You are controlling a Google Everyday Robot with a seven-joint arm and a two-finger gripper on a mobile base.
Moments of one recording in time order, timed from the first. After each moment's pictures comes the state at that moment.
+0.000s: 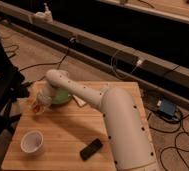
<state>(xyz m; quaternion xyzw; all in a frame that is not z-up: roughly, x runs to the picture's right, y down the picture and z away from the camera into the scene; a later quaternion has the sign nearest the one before) -0.319 0.108 0.843 -0.20 -0.51 -0.38 0.75</state>
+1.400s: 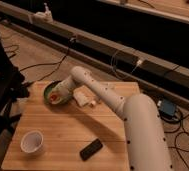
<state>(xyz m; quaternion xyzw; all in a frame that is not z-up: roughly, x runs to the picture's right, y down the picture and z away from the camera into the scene) -0.231 0.057 0.894 -0.15 -0.51 -0.25 0.81</state>
